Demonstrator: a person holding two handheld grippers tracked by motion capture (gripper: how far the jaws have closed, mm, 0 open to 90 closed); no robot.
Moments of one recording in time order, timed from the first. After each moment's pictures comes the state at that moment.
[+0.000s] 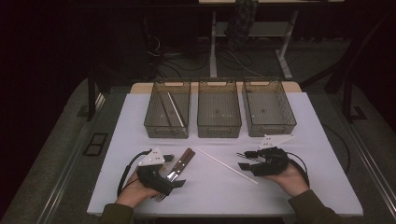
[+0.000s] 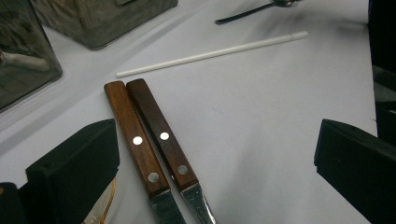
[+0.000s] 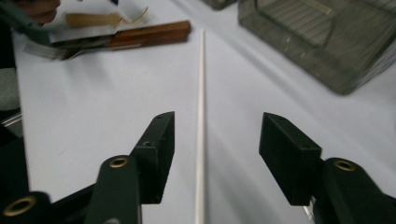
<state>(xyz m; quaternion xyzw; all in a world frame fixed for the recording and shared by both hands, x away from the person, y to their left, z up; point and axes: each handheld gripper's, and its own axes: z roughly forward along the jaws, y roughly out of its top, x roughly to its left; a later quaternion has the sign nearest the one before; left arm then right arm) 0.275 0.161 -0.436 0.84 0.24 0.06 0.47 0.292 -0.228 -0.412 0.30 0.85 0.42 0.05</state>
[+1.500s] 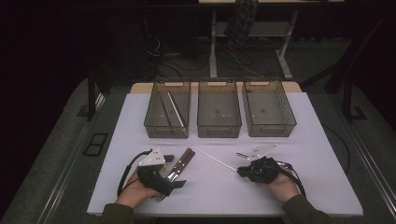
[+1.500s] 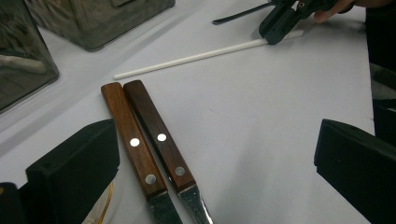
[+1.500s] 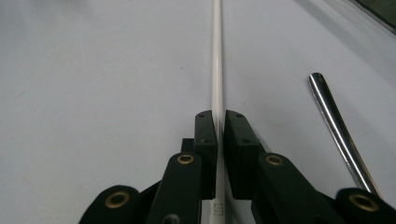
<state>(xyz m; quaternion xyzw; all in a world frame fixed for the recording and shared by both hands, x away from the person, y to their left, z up) 0.275 0.160 -0.436 0.85 0.24 0.06 0.47 0.287 -0.210 -0.447 0.28 0.89 0.35 0.05</state>
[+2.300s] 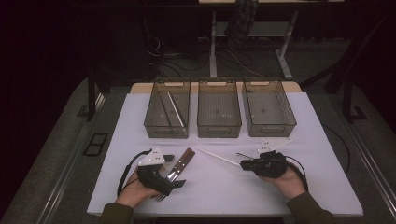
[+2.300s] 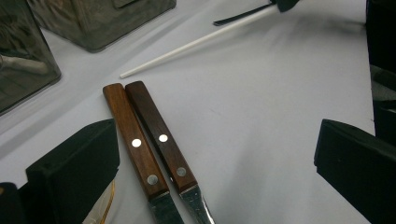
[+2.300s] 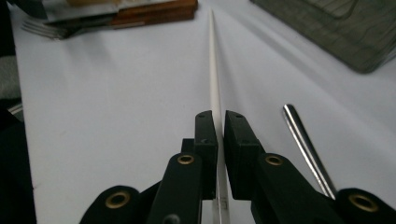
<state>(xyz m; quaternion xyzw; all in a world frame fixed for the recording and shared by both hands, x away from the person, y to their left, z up) 0.275 0.161 -0.435 0.85 0.24 0.06 0.48 0.289 -0.228 -0.420 0.30 0.86 0.42 0.04</state>
